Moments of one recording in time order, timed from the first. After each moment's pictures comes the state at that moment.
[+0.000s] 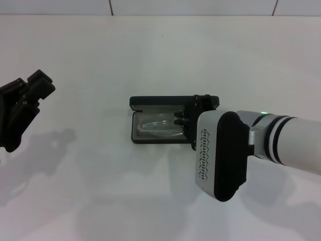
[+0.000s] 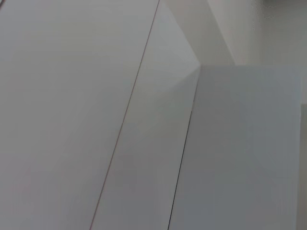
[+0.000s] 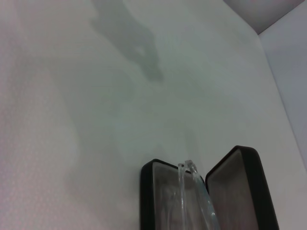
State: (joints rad) left arm -0.24 -1.90 1.50 0.20 0.62 1.98 -0.92; right arm 0.31 2.03 -2.21 -1.47 -2.70 -0.50 2.09
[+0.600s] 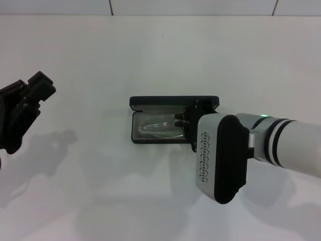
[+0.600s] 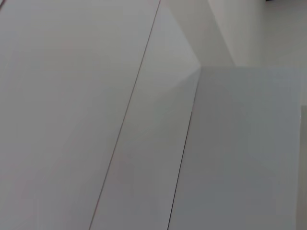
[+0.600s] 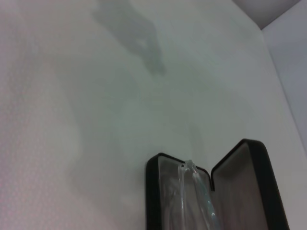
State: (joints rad) left arm -0.24 -1.90 1.50 0.20 0.62 1.98 -0.92; right arm 0.31 2.03 -2.21 -1.45 -2.70 -0.48 2.09
